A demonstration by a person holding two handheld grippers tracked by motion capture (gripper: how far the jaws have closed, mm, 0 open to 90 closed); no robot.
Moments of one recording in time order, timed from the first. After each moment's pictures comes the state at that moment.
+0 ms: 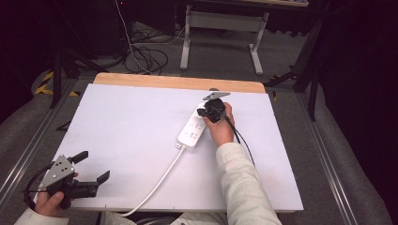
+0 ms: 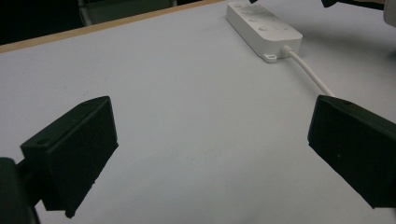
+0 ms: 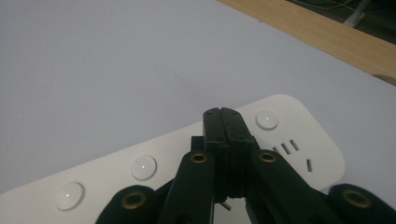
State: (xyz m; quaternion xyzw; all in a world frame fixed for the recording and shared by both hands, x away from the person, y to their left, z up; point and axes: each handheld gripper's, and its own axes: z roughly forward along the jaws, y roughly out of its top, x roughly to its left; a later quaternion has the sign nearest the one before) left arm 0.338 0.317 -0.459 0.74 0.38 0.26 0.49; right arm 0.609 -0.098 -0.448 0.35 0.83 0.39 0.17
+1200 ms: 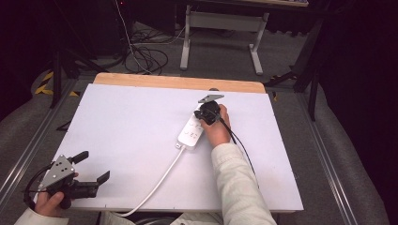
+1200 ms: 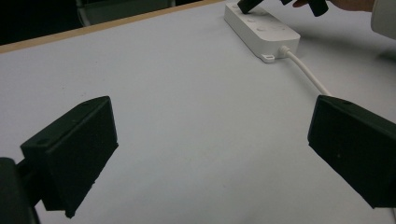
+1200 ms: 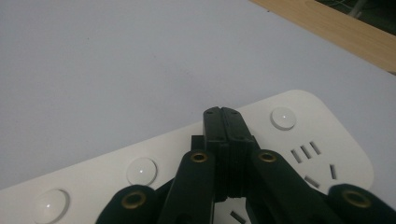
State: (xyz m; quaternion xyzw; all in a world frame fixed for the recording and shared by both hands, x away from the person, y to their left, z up) left arm 0.338 0.317 -0.458 0.74 0.38 0.26 0.49; right arm 0.611 -0.086 -0.461 0.34 0.84 0.38 0.19
